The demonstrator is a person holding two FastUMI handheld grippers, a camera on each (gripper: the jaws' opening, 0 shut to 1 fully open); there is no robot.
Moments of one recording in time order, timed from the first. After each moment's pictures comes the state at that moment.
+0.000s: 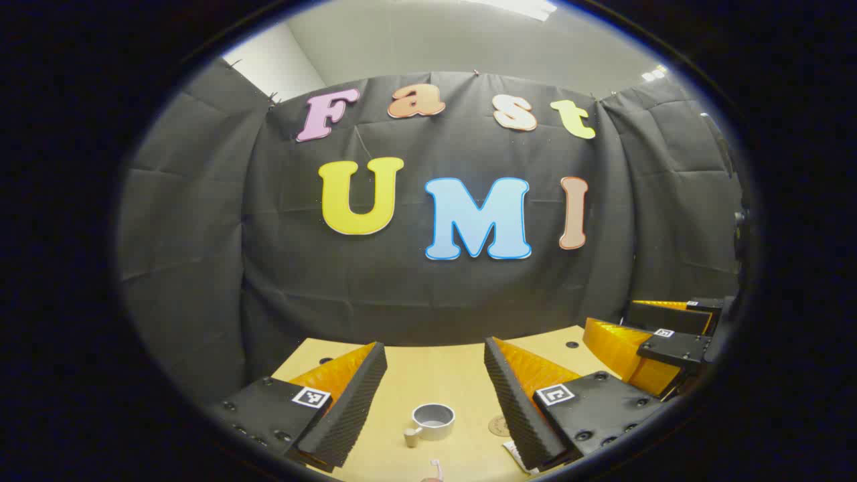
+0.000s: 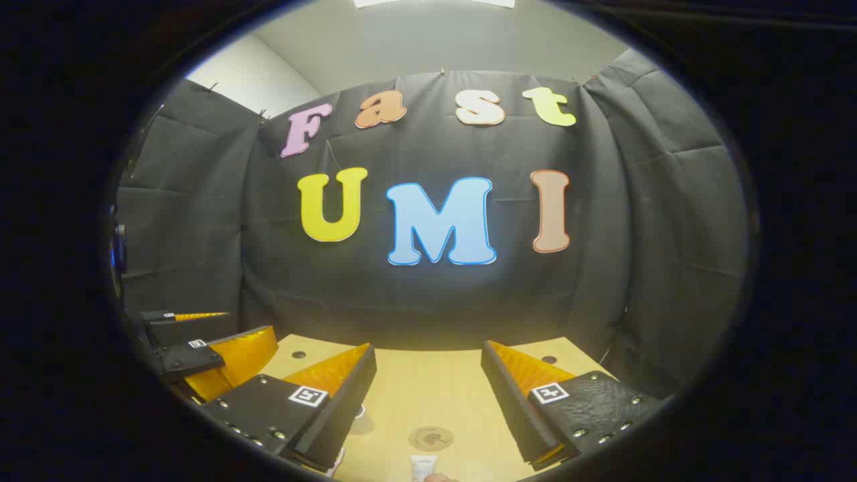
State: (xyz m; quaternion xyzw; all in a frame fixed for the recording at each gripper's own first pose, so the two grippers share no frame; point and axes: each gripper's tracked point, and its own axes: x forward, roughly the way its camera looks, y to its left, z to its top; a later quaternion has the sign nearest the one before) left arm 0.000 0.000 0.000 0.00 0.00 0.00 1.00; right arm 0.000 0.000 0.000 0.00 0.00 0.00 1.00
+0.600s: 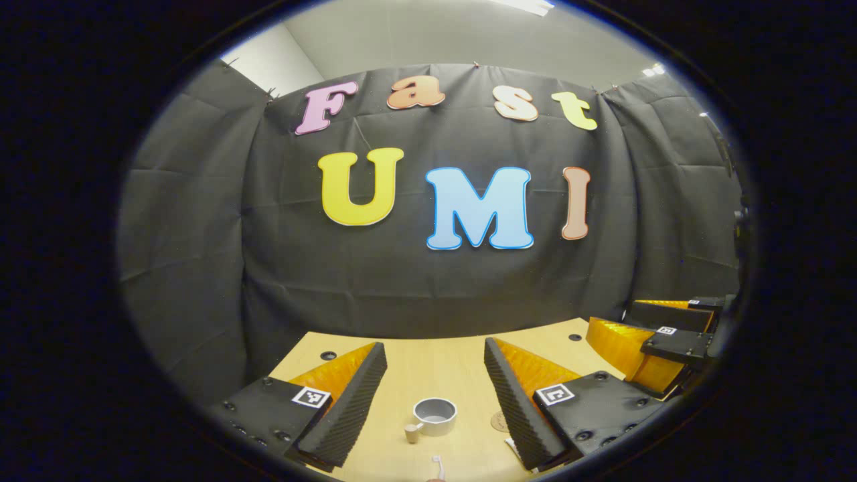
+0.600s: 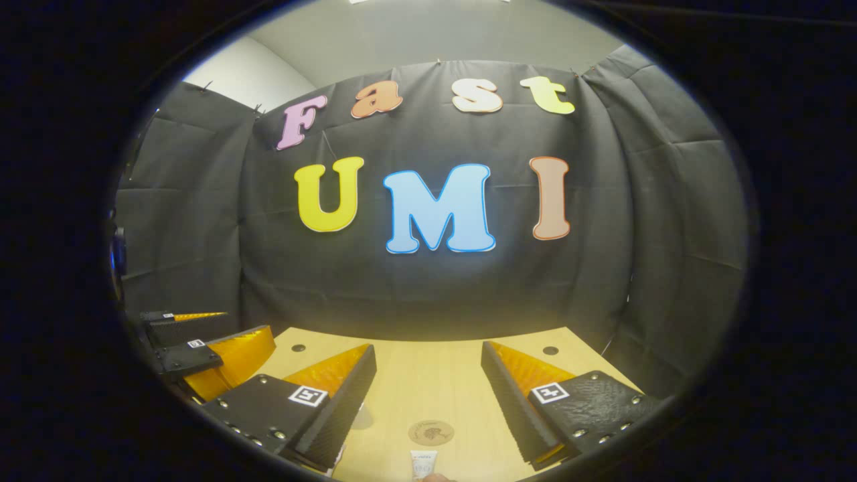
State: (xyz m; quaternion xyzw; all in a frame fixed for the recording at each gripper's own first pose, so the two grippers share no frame) left arm 0.008 -0.001 -0.009 0.00 0.02 0.00 1.00; right arm 0.006 -0.003 -0.010 0.01 0.02 0.00 1.00
